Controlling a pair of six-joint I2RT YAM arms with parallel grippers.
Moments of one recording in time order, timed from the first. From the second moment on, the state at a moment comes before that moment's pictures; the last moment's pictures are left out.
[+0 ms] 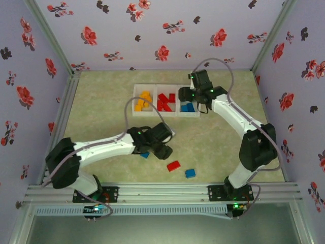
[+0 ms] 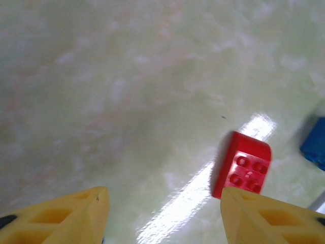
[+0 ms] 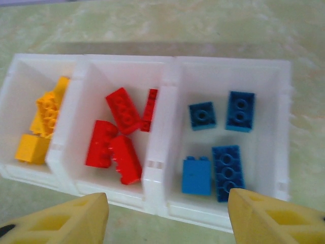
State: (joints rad) left arm -1.12 1.54 1.07 -0.63 -0.07 -0.28; right arm 0.42 1.64 1.38 -0.55 -0.01 0.33
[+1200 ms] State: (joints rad) left arm -1.36 2.00 1.52 -0.83 0.08 -0.04; right arm 0.33 1.53 1.32 -0.56 -0.05 0.34
